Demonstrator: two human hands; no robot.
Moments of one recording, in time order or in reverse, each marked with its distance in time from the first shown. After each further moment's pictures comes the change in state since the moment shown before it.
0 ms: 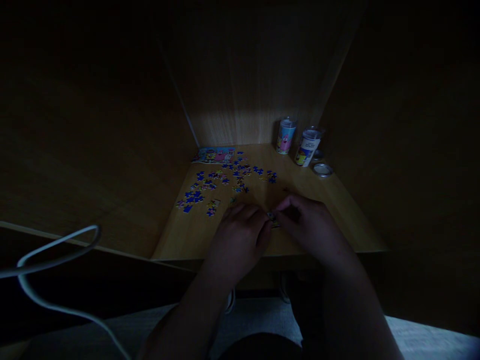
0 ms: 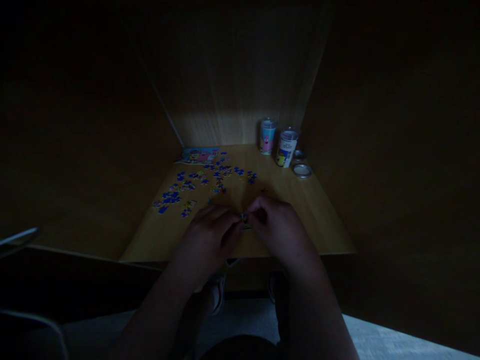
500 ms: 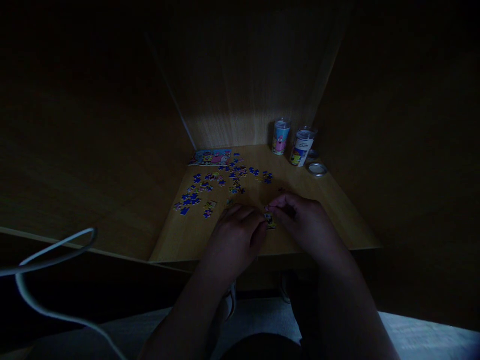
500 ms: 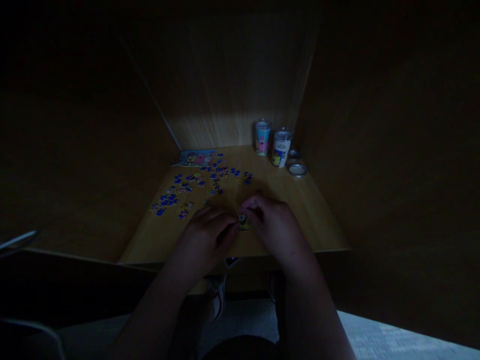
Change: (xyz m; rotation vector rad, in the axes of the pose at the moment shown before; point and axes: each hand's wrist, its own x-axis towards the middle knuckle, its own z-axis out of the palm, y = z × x) left_hand 0.001 -0.003 -0.001 -0.077 0.017 0.034; right_hand 0.001 0.003 0.001 0.058 0.014 -0.009
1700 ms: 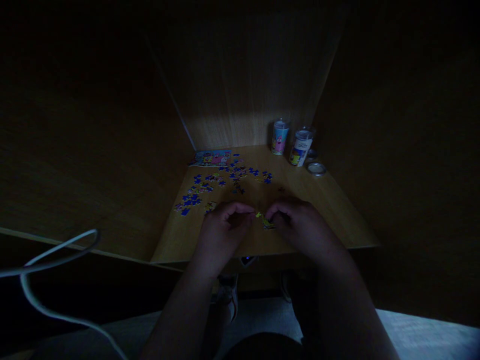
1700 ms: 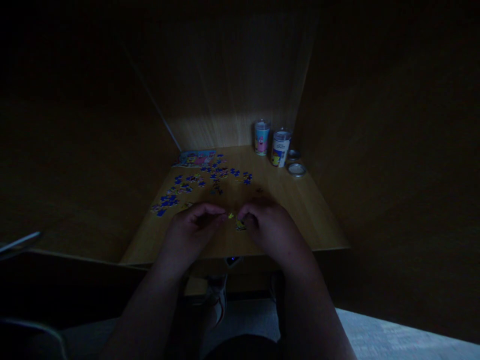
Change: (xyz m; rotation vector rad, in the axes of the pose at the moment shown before) left_hand -0.005 -0.024 -0.002 -0.365 0.194 -0.356; right_hand -0.001 -0.002 0.002 -0.074 -0.075 -0.107
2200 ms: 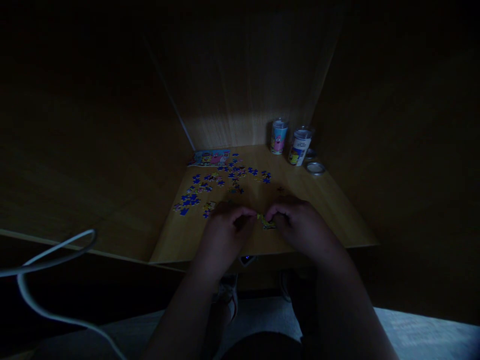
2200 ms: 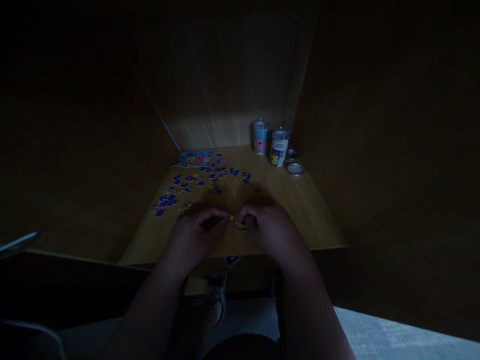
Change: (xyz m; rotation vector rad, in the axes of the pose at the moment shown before) left_hand 0.001 0.008 0.001 0.224 -0.050 0.127; right_hand 0.001 0.000 0.001 -0.025 -0.003 0.002
